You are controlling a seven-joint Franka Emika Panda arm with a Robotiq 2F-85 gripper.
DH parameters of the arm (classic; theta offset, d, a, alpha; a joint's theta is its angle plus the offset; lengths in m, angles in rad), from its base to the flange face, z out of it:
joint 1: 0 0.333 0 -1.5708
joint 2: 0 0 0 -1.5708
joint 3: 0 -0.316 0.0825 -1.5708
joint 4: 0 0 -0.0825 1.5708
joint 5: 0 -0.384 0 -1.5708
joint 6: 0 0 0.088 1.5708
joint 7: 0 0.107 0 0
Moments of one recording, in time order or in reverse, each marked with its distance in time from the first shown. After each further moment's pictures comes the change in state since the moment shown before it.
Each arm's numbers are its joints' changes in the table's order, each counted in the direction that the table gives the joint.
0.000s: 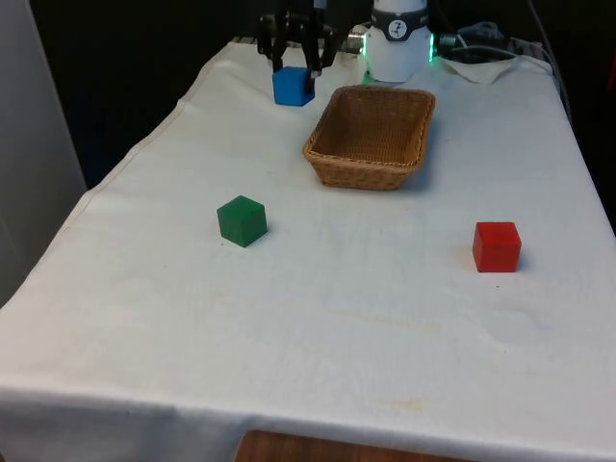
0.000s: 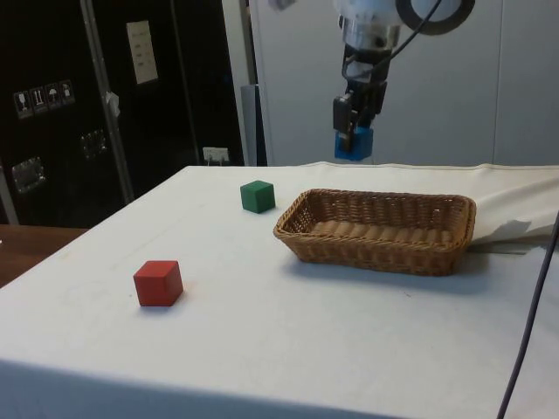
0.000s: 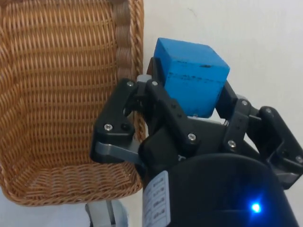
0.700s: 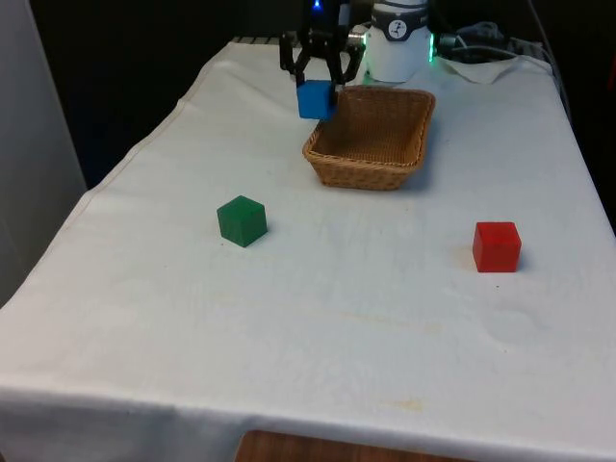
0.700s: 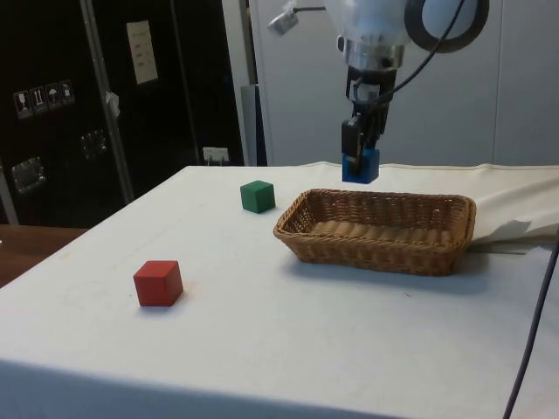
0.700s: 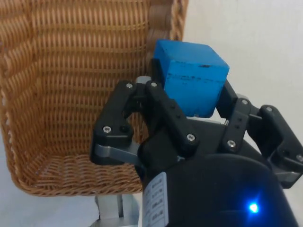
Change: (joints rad) arm 0.015 0.036 -0.052 -0.052 -0.009 0.034 -0.027
